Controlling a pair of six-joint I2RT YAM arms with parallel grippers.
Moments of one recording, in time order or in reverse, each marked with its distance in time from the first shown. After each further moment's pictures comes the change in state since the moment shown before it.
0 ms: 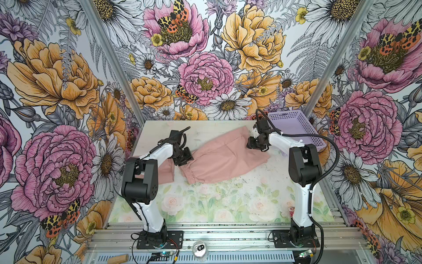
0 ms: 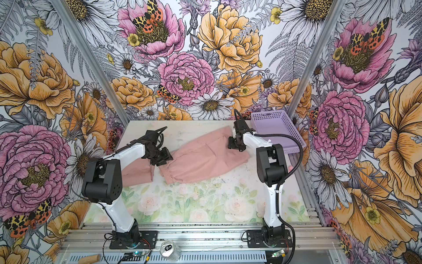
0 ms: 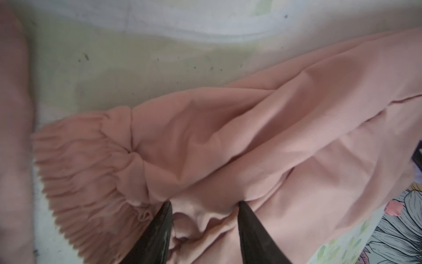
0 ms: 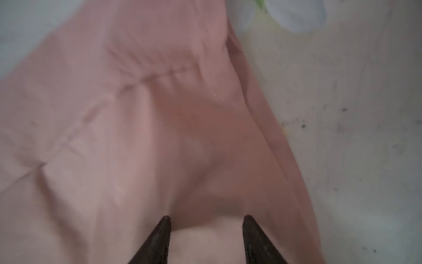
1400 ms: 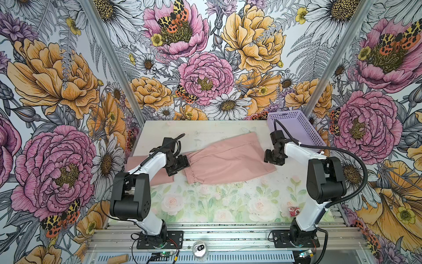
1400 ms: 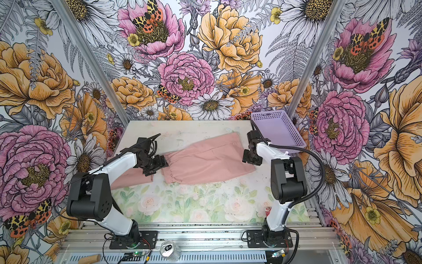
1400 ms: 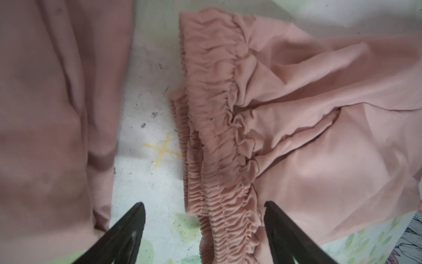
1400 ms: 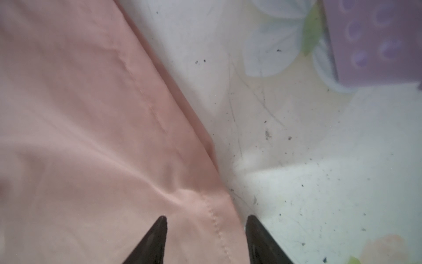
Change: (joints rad) left arm 0.037 -0.242 -0.217 -0.018 -0.060 0.042; right arm -0.079 -0.338 -0.354 -0.131 0.142 0.101
